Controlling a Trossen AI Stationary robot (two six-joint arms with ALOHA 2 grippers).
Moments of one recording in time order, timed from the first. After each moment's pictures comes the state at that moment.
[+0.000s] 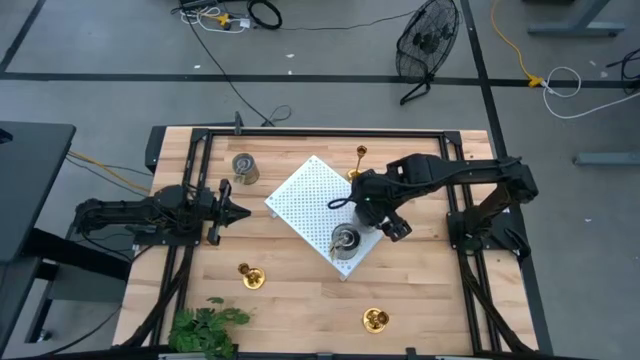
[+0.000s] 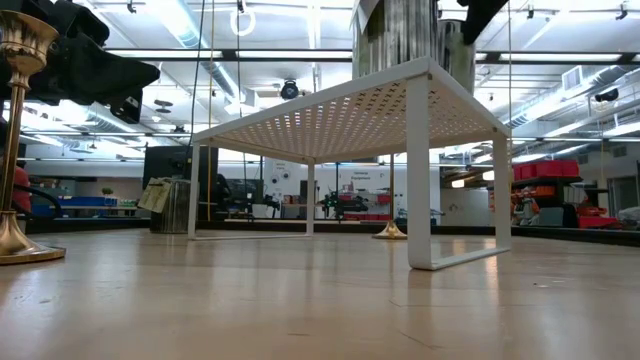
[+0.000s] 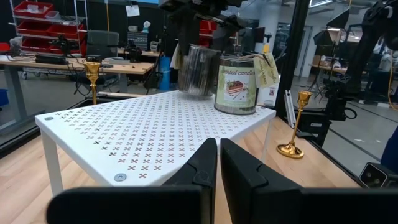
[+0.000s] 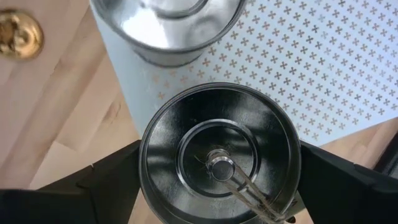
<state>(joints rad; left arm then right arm) 0.02 0.01 0.01 0.06 0.05 -0.10 0.08 1.63 1.71 -1.36 0.00 -0.48</state>
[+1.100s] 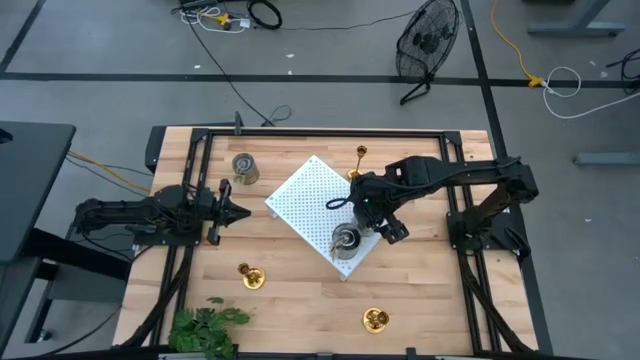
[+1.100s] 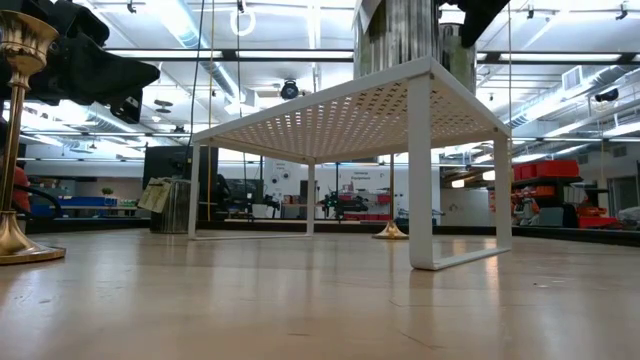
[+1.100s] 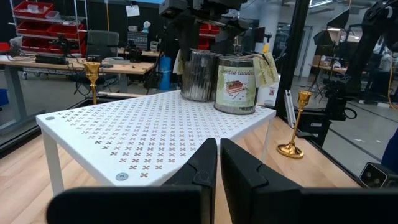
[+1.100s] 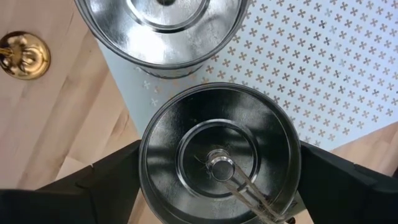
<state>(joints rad) 0.02 0.01 0.01 0.06 0.05 -0.10 0.08 1.63 1.67 -1.32 -0.02 -0.41</state>
